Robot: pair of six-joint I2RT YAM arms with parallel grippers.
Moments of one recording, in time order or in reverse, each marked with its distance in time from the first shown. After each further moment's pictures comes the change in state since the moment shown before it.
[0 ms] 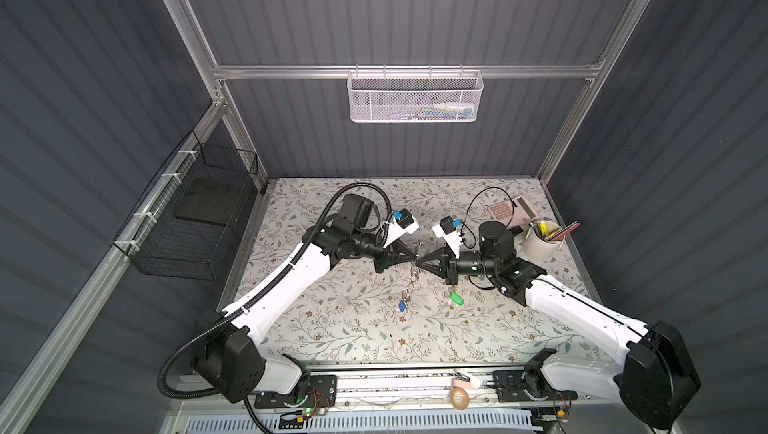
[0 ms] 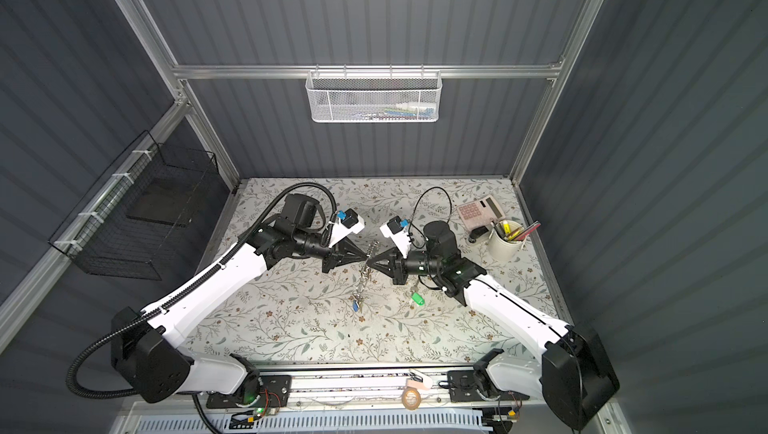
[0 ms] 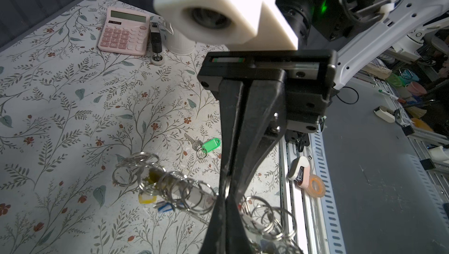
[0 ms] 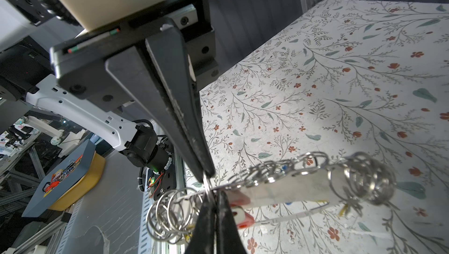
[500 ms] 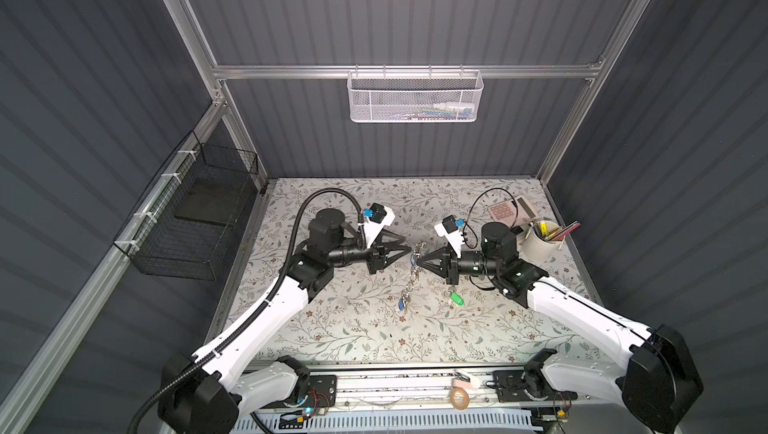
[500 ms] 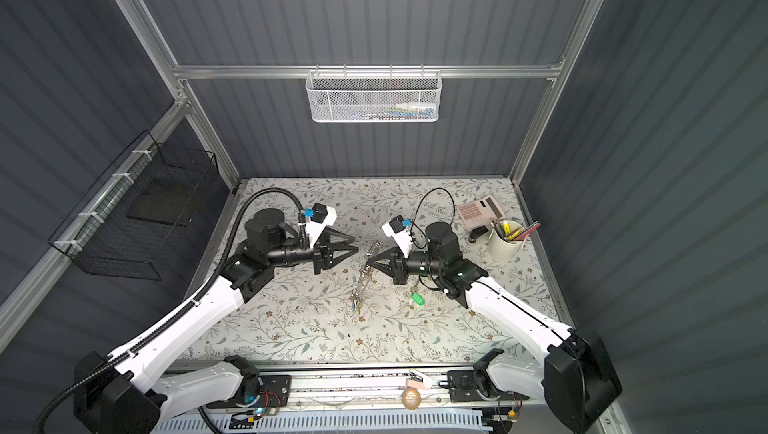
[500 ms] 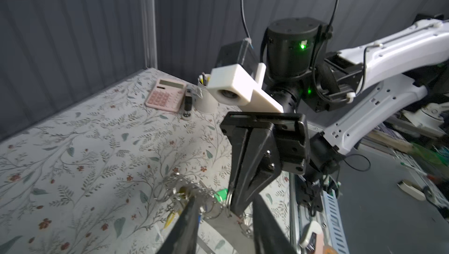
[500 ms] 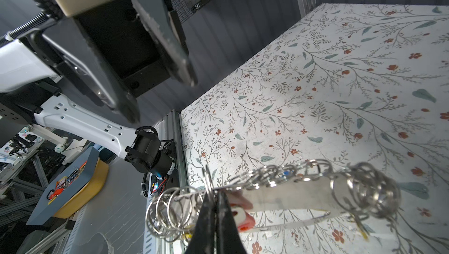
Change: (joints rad) left arm 0.071 -0.275 -0.339 0.601 -0.042 -0.418; right arm 0.000 -0.014 -0.011 0.040 0.007 0.051
